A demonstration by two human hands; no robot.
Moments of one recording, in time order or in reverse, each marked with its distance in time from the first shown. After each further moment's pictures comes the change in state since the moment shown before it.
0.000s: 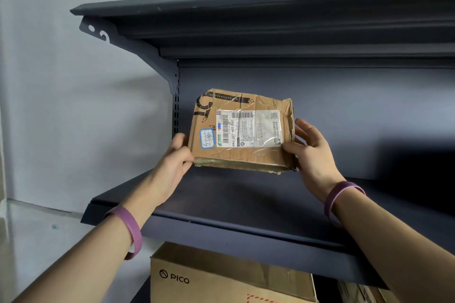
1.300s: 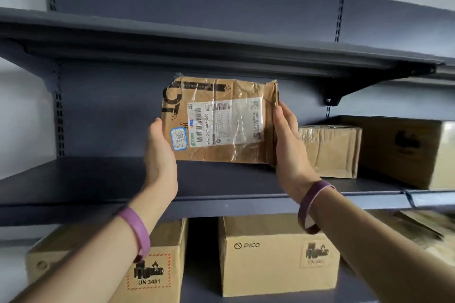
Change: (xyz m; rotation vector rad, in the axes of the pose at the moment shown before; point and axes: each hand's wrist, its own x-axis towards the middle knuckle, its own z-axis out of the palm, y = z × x) left_hand -0.074 0.060 0.243 -0.251 0.318 -0.071; right_hand -0.137 -0.139 -0.153 -0.155 0.211 -0.118
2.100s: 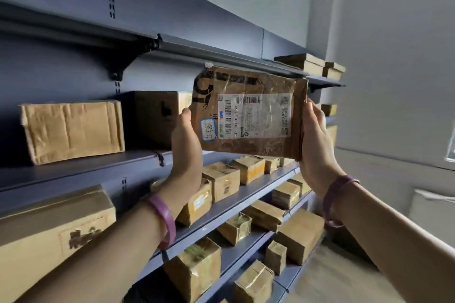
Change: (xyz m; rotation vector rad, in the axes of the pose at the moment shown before) left_hand -0.332 -0.054 0.352 -0.228 -0.615 -0.284; right_hand -0.157 -0.168 -0.429 -0.326 0.645 -0.118
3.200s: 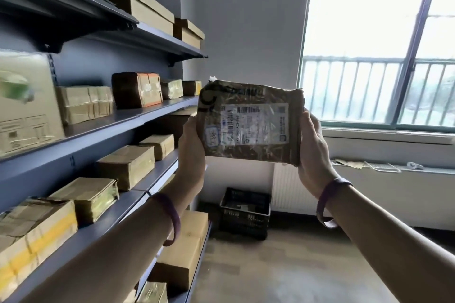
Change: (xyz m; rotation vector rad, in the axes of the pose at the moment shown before) left_hand 0.104 -0.374 0.514 -0.194 -0.693 -0.216; right_hand 0.313 0.165 -0.448 -0.271 0.596 -0.111
